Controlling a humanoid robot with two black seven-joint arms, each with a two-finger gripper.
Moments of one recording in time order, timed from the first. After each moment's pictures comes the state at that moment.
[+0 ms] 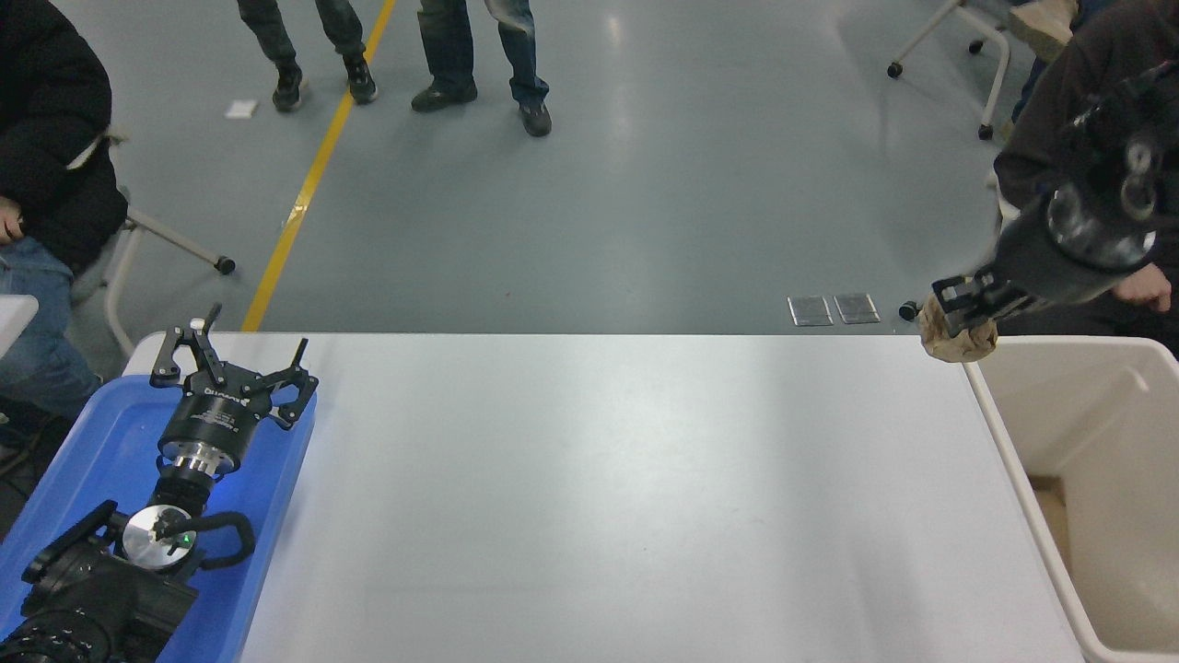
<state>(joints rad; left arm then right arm) -0.54 0.22 -1.14 -0.30 -0.10 -0.79 -0.16 2.39 -0.39 -1.44 1.43 -0.50 0.64 0.18</state>
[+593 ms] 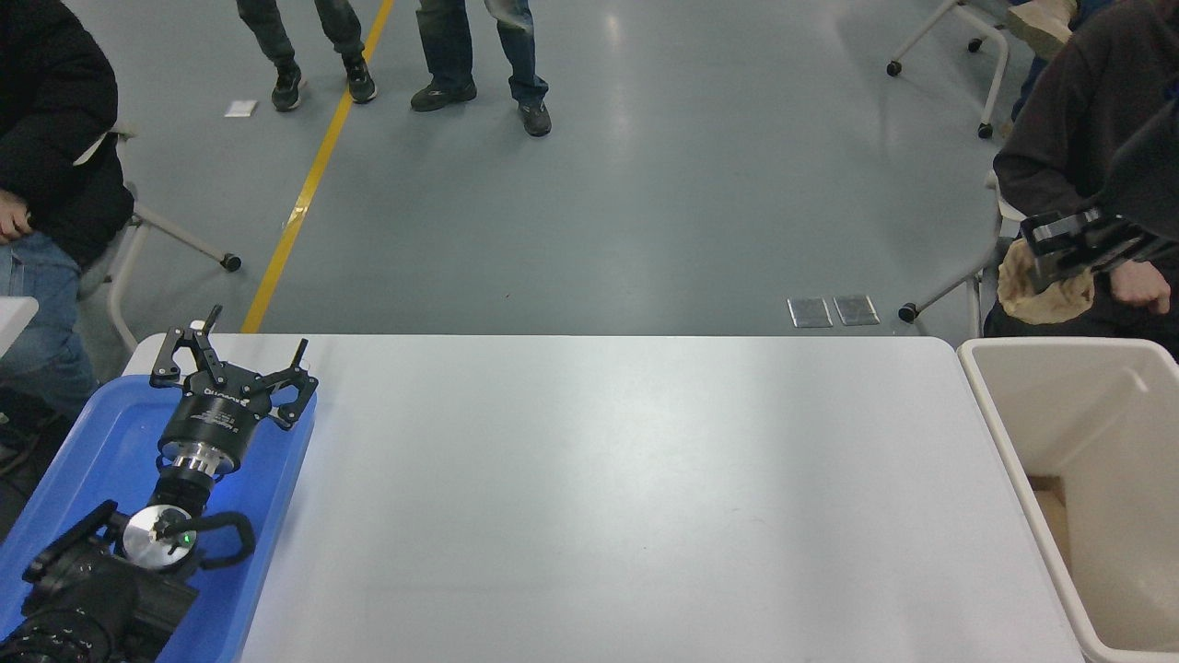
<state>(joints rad) -0.54 0.22 -1.14 -0.30 -0.11 -0.79 -0.17 2.36 -0.50 -1.57 1.32 -0.61 0.62 0.20</state>
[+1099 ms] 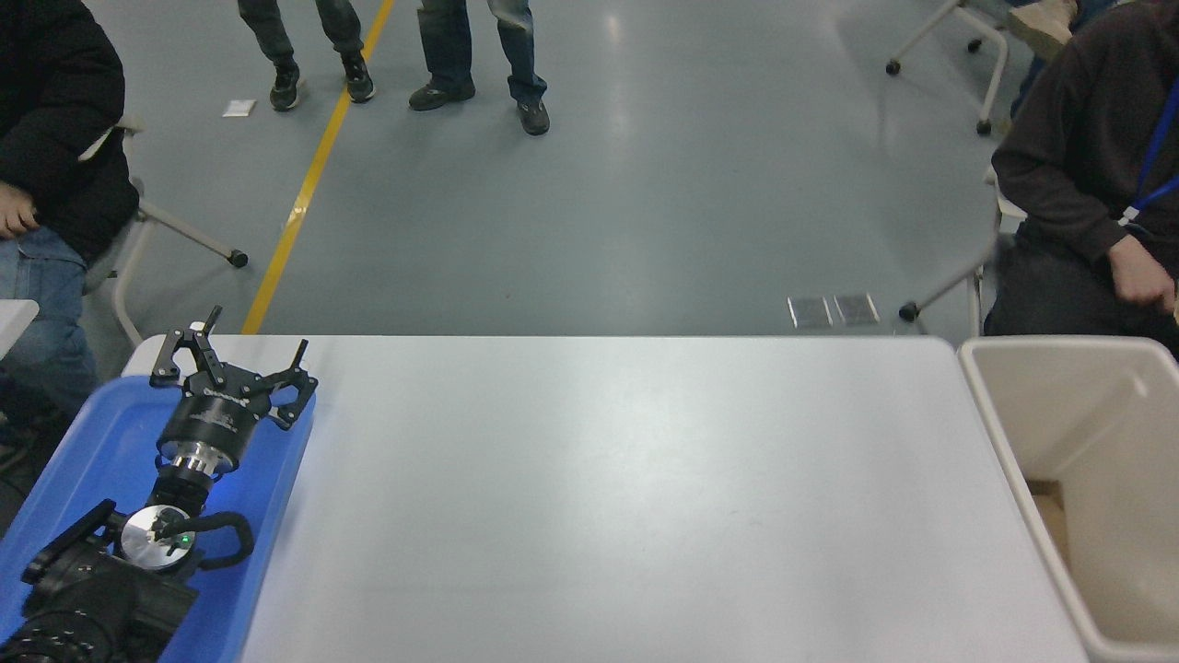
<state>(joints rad) -0.54 0.22 -1.14 -0.30 -0.11 -0.79 -0.17 1.46 -0.71 -1.36 0.68 -0.64 0.20 0.20</state>
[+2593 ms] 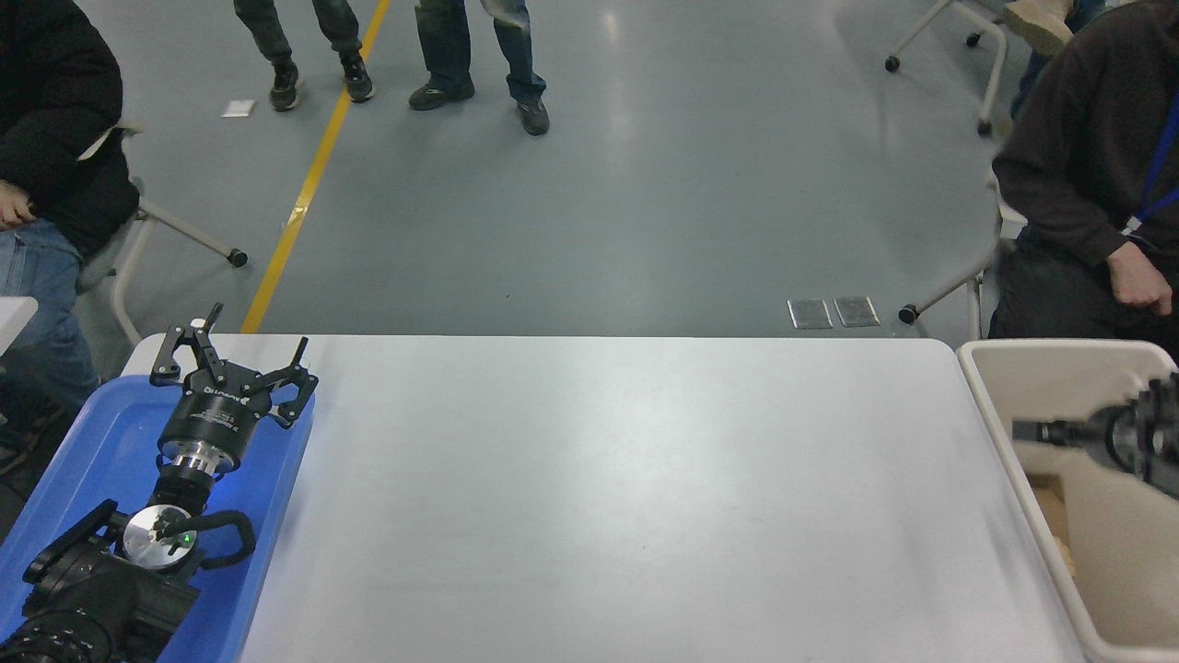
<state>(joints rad) -0.54 0.22 -1.14 -0.30 -0.10 -0.79 -0.16 1.48 -0.57 -1.17 0.89 -0.57 0.23 0.12</state>
